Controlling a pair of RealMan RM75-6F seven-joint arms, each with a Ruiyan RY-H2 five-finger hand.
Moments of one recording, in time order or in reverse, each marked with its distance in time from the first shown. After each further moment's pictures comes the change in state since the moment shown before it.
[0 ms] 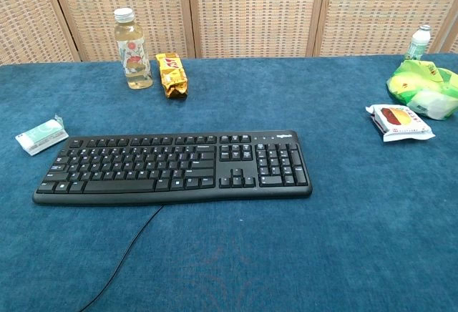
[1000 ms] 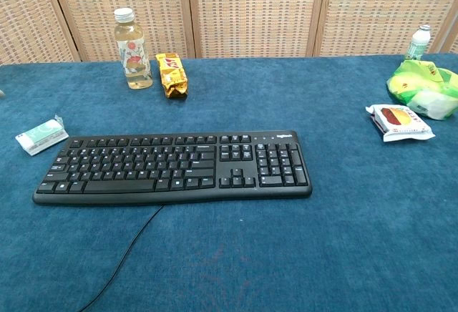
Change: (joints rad) left arm -0.269 -0.027 -0.096 -0.059 -0.388 -0.546 -0.076; right arm 0.006 -0.001 0.008 0.015 0.023 -0.023 0.027
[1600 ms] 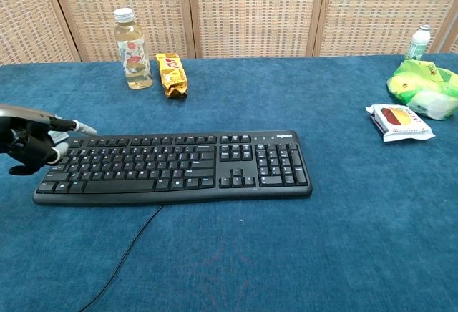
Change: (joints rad) left arm -0.453 -0.066 -0.002 0.168 -0.640 -0.488 -0.043; right arm 0.007 -0.005 0.002 0.014 0.021 -0.024 0.007
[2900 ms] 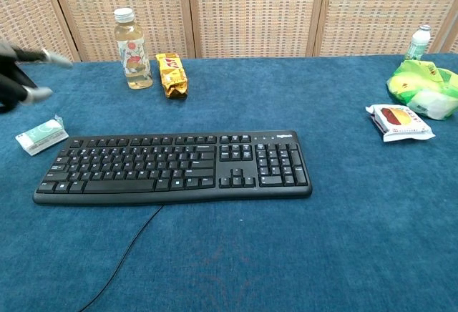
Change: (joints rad) left arm 0.072 0.137 -0.039 -0.130 0.250 0.264 -0.173; right arm 0.000 0.003 0.003 0.001 0.007 -0.001 0.012
